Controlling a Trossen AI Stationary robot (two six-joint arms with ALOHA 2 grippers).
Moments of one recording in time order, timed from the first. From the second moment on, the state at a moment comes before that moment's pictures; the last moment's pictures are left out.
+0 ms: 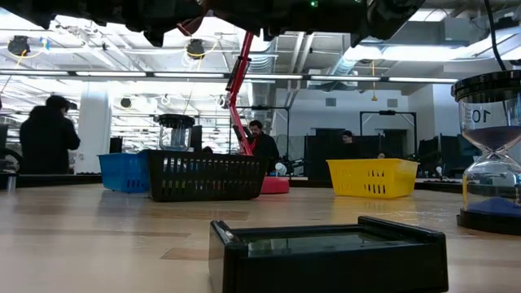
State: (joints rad) left arm -0.23 0.98 0.43 0.51 -0.35 0.12; right arm 0.04 1.74 1.03 0.72 -0.06 -0.29
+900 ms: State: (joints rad) left arm -0.23 0.98 0.43 0.52 -0.35 0.12; right arm 0.04 1.74 1.03 0.72 -0.05 -0.29
